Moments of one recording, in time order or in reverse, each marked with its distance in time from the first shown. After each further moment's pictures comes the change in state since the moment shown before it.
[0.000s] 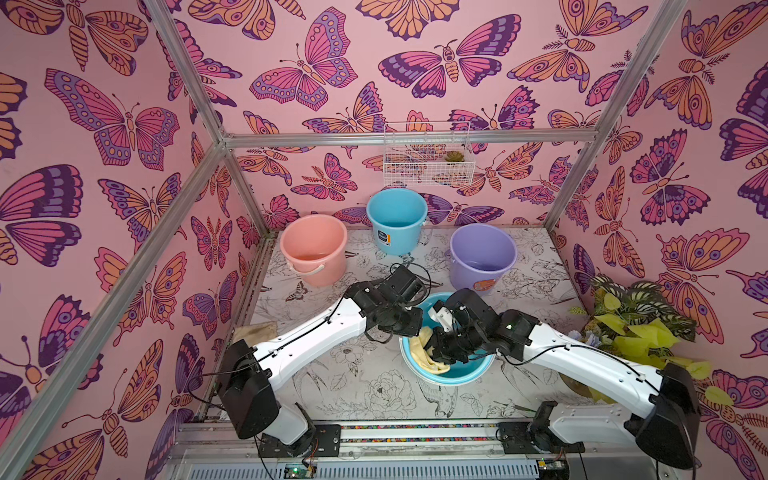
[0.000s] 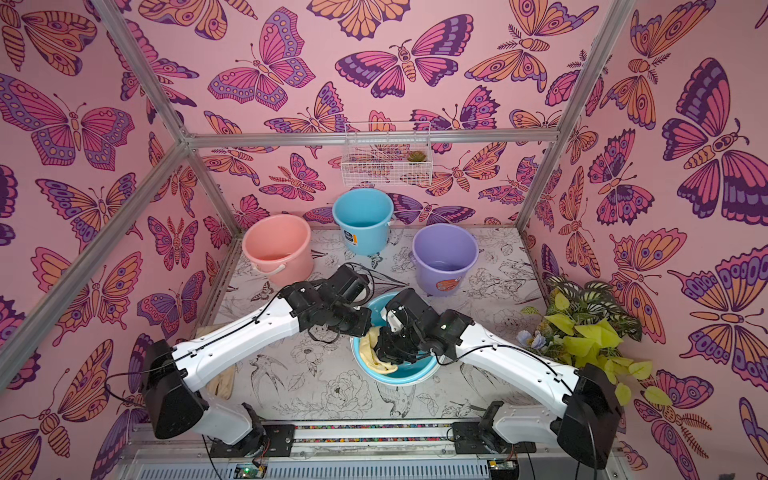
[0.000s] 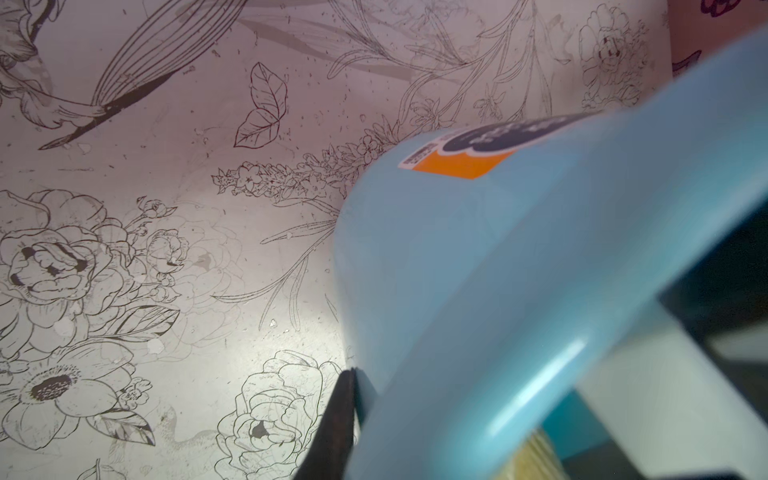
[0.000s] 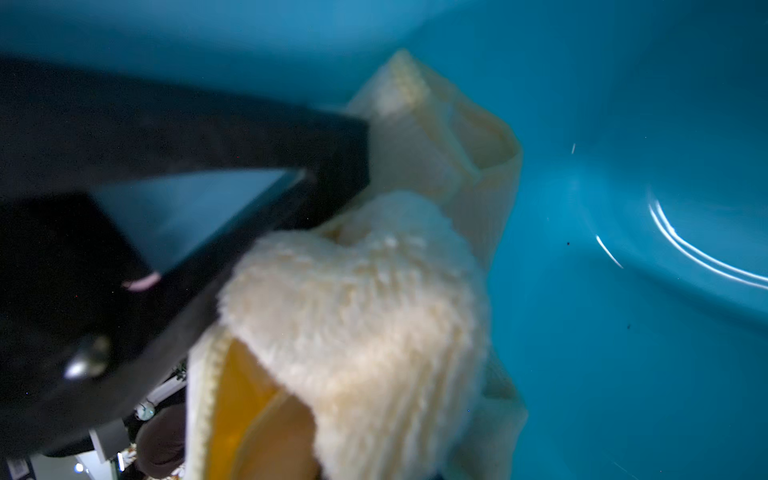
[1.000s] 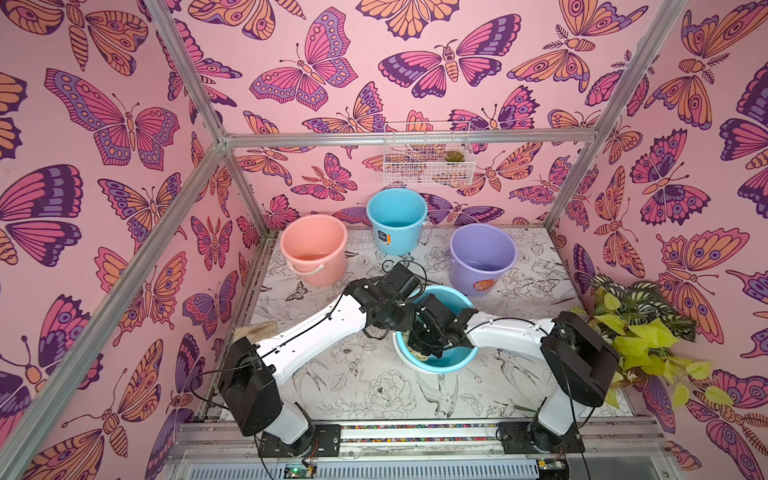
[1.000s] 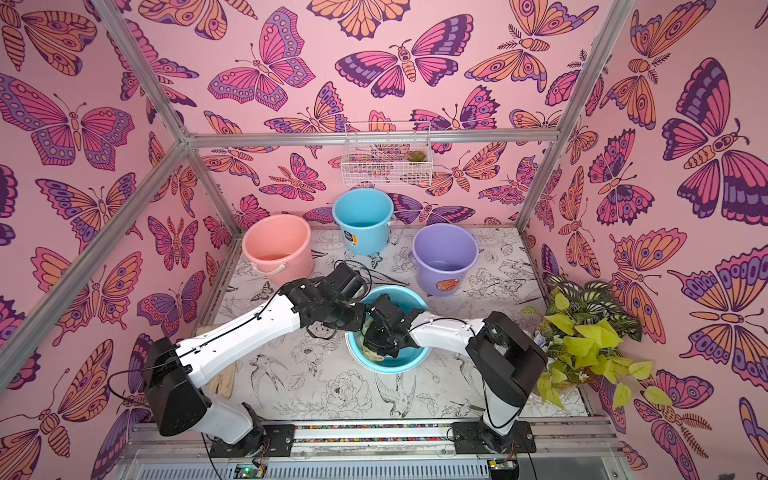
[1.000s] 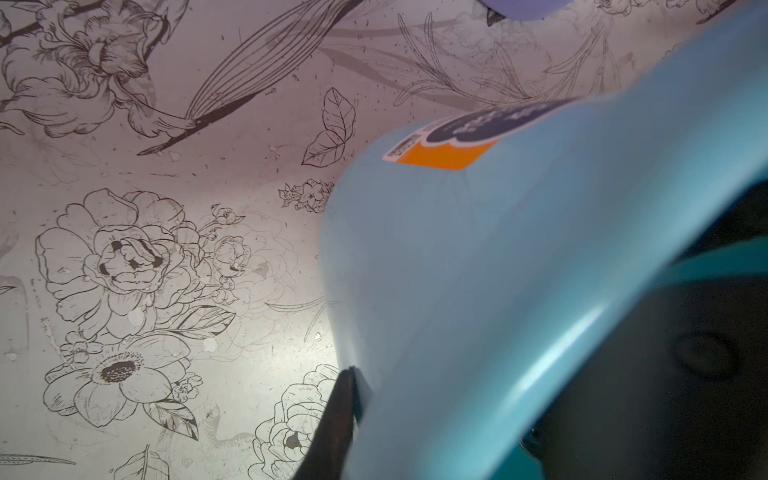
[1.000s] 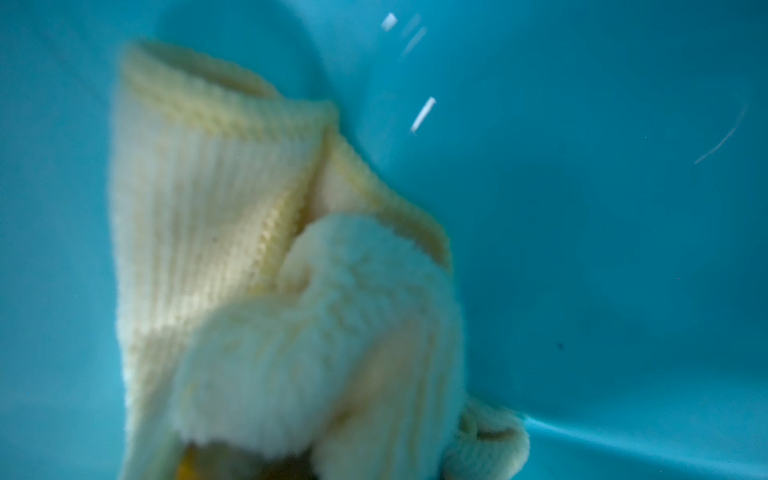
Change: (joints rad) left arm 0.031 0.016 0.000 -0.006 -0.108 -0.020; right arm -0.023 0.447 0.016 0.262 0.272 0.195
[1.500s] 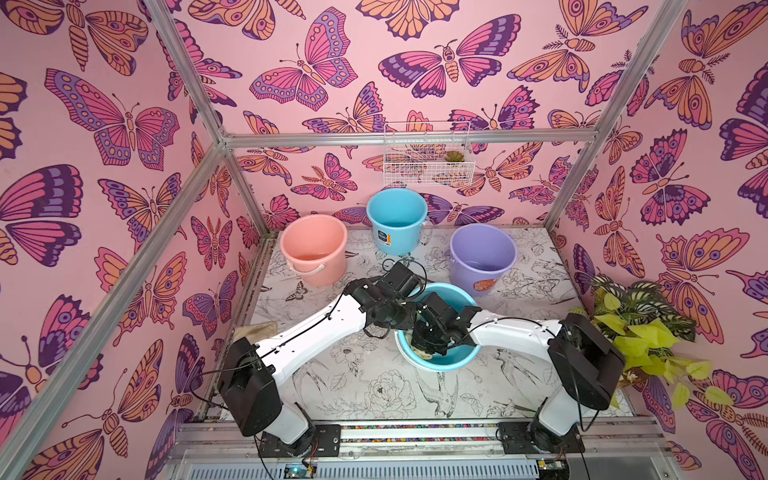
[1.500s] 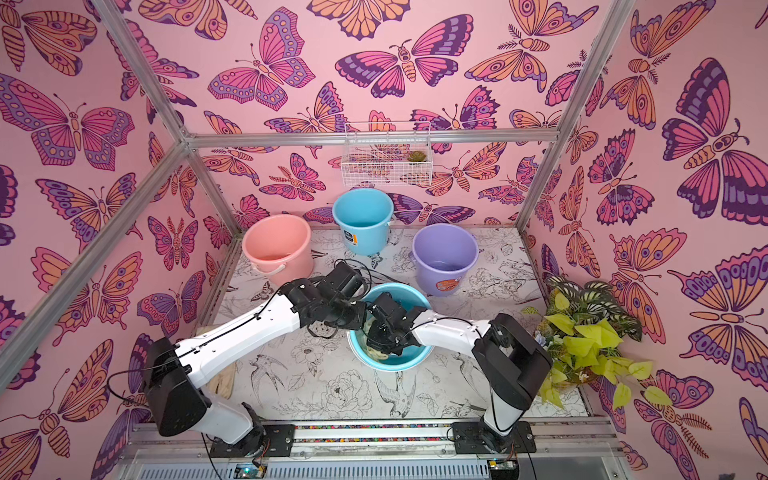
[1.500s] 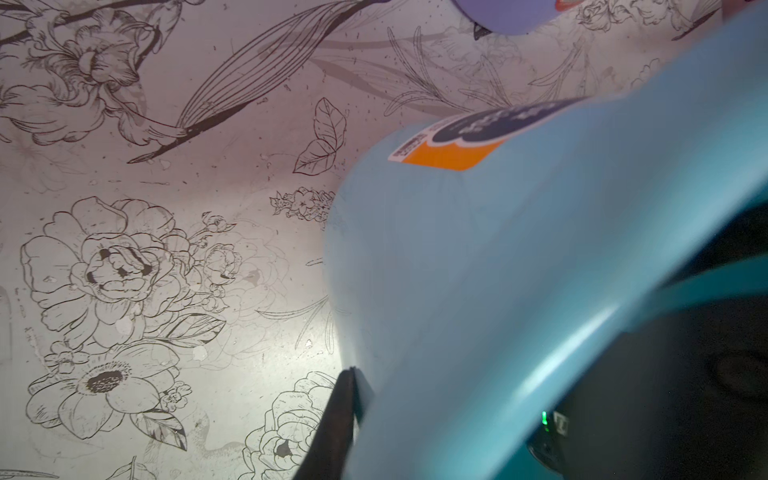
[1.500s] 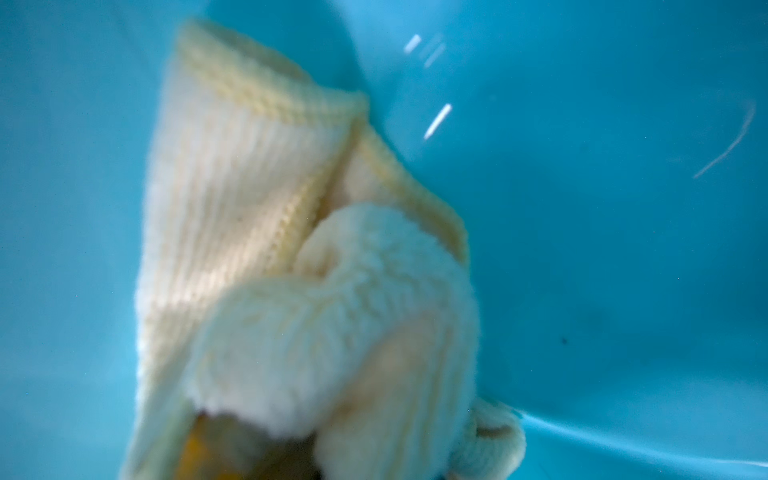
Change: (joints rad) left arm -0.003 -0.001 0.000 0.033 0.035 -0.006; right arm -0.005 -0.078 0.005 -0.121 0.040 -0.092
